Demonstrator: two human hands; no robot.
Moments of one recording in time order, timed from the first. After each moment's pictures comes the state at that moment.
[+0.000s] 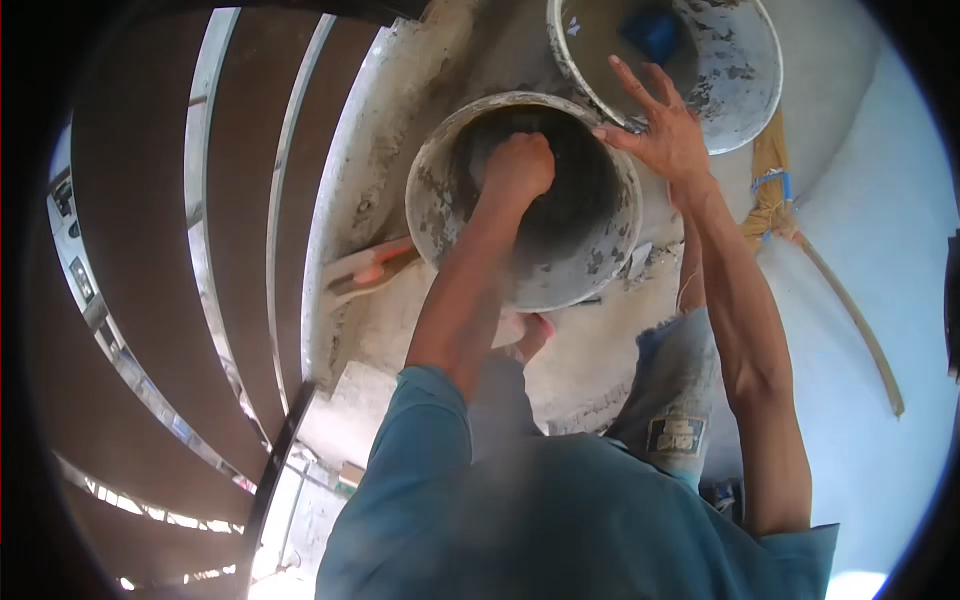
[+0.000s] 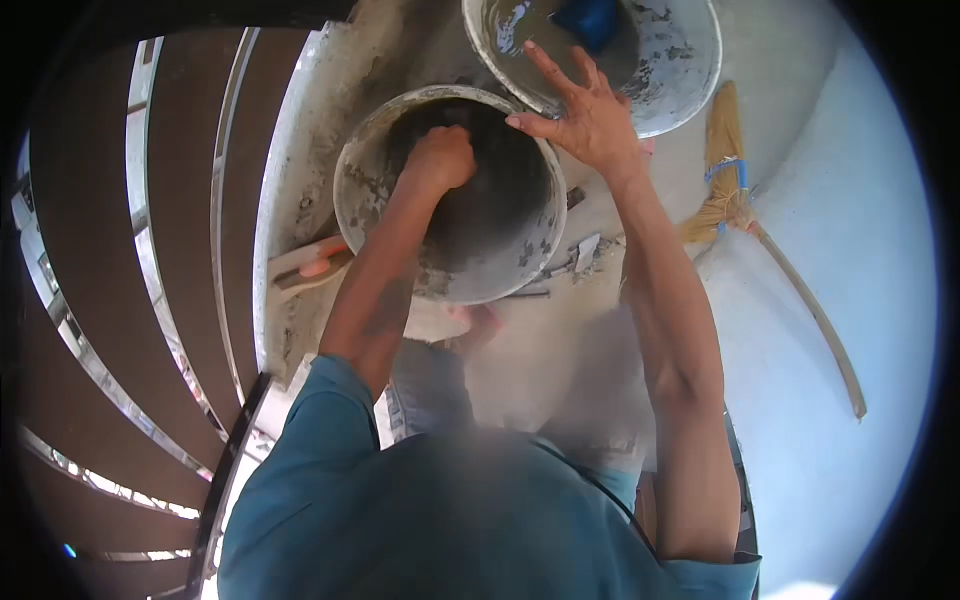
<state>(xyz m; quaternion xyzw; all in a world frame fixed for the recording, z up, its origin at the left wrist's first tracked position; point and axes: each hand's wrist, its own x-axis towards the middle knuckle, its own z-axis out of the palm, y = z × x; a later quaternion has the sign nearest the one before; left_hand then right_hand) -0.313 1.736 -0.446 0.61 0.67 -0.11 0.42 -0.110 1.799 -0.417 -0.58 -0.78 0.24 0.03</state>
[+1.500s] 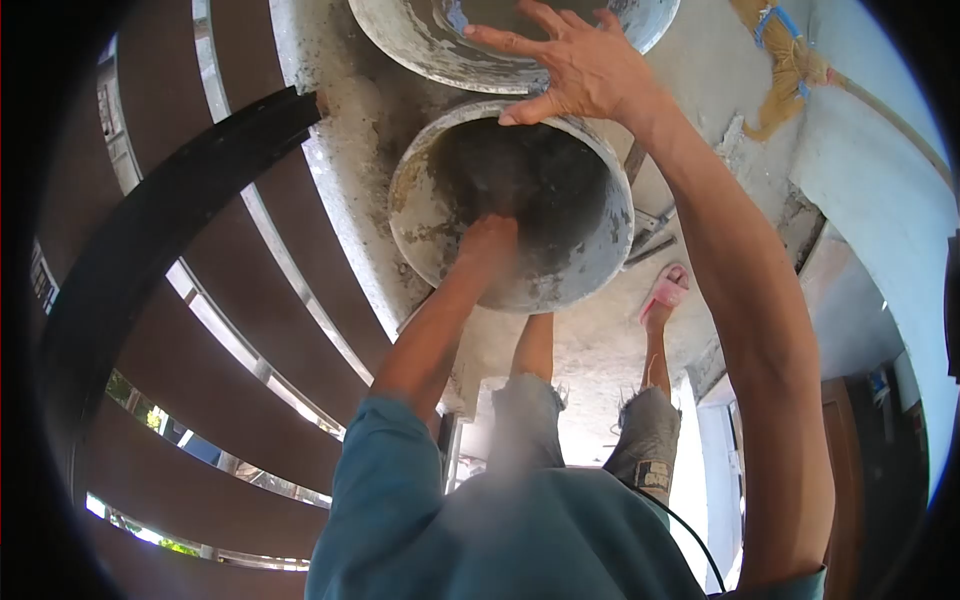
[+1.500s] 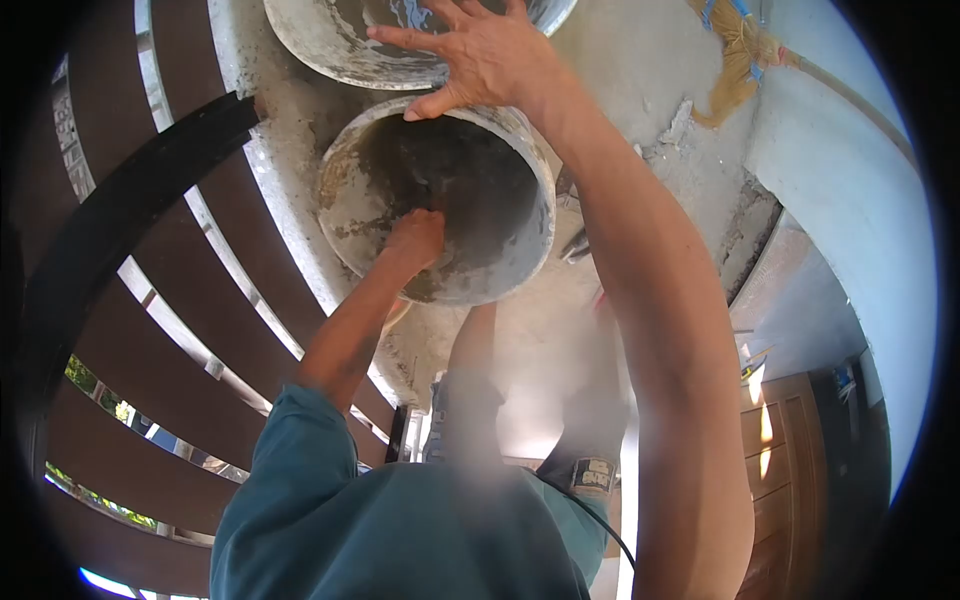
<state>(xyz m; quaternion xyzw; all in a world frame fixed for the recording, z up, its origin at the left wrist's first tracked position) -0.339 1.688 -0.457 0.75 0.35 -0.43 0.37 -0.091 1.801 -0.406 -0.59 -0.76 0.28 0.01</state>
